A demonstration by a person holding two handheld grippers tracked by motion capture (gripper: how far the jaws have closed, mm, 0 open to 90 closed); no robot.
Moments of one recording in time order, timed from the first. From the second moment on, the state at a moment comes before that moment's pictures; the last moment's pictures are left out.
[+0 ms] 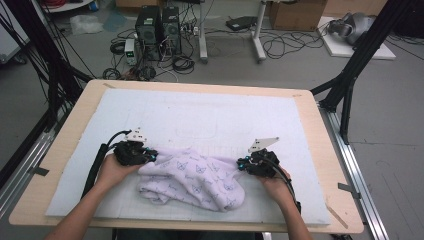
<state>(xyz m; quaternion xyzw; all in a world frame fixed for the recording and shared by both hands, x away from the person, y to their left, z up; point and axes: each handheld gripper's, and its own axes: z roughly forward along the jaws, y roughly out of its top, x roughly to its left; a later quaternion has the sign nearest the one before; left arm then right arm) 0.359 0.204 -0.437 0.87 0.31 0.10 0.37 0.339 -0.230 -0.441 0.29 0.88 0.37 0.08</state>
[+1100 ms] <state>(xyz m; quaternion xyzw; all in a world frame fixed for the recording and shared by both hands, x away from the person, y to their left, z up) 0.438 0.200 -0.360 0.82 0.35 0.17 0.42 0.445 -0.241 -0.358 0.34 0.84 0.41 0.10</state>
